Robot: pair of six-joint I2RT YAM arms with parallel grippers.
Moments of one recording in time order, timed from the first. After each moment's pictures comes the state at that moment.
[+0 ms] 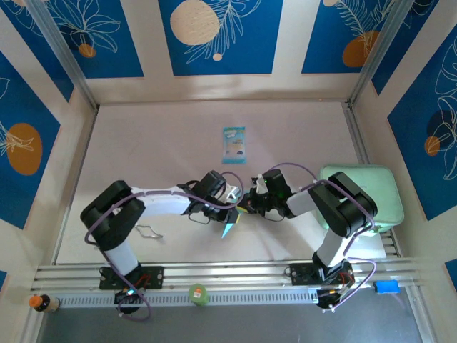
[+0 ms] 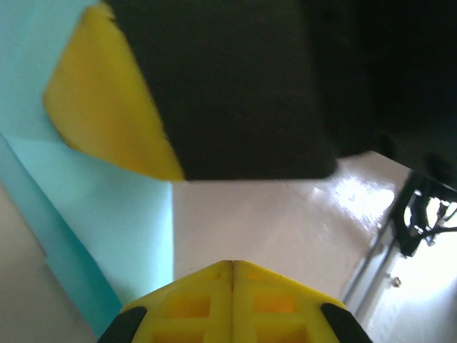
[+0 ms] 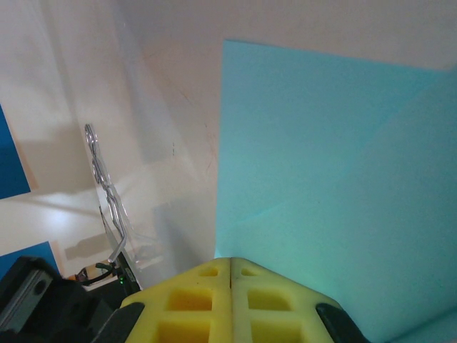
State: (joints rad) left arm -0.84 1.71 0.85 -0.12 0.54 -0.54; right arm 0.52 1.72 0.49 0.45 -0.67 1.00
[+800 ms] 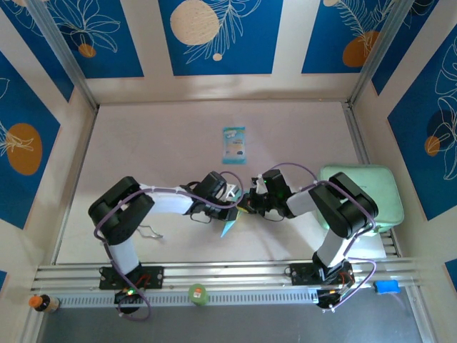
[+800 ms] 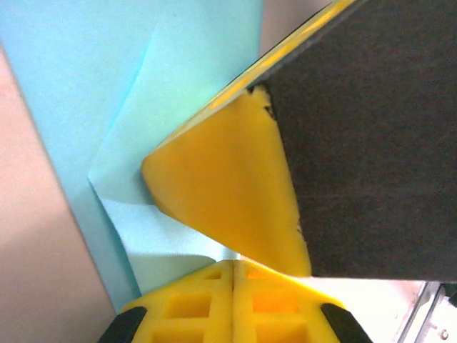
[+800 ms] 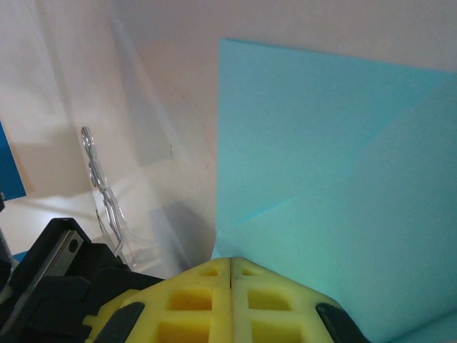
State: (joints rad) left arm -0.83 1.77 0.83 -0.03 0.47 -0.55; right arm 0.53 1.71 0.49 0.42 -0.65 1.00
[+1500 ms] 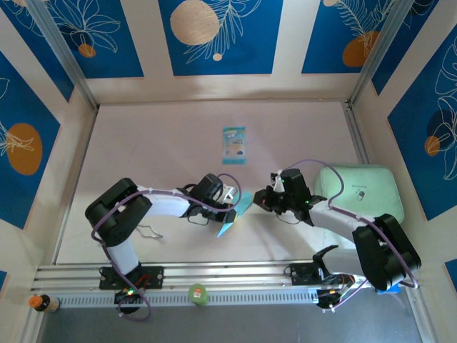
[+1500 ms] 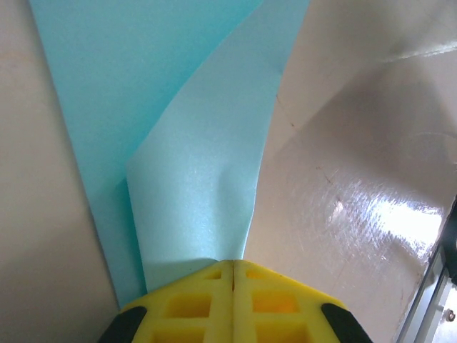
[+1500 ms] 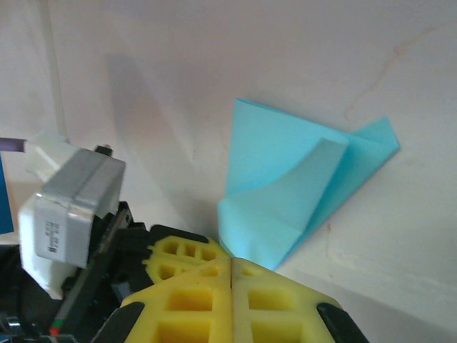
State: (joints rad) left arm -0.82 1.75 0.77 0.02 0.49 -0.52; right arm 0.46 1.25 0.42 0.06 -0.51 0.92
